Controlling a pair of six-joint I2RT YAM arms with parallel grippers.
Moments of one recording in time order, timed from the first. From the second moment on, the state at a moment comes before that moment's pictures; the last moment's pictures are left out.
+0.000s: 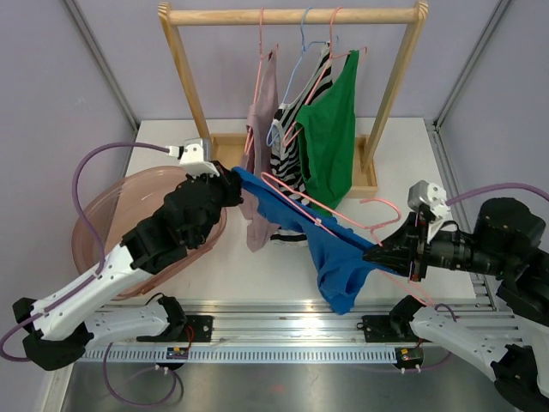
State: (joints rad) left arm -0.95 0.97 1.17 -0.37 -0.69 -0.53; right arm 0.69 0.77 1.57 -1.11 -0.56 0.05
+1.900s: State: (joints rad) left arm -1.02 0.62 0.88 -0.64 -0.37 -0.47; right arm 0.21 1.61 2.24 -0.79 0.02 0.29
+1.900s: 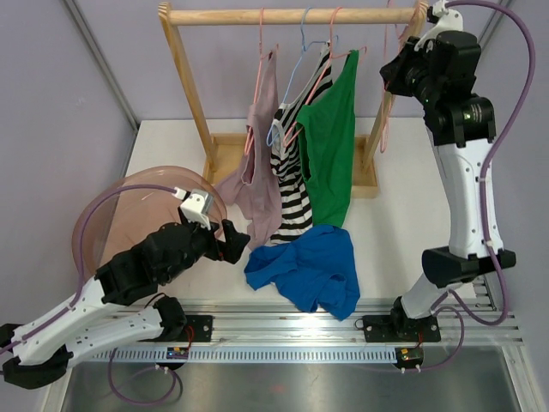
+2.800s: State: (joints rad) left arm -1.15 0.99 0.87 -0.40 -0.29 -0.45; right arm 0.12 1.56 2.08 -0.85 -0.15 0.32
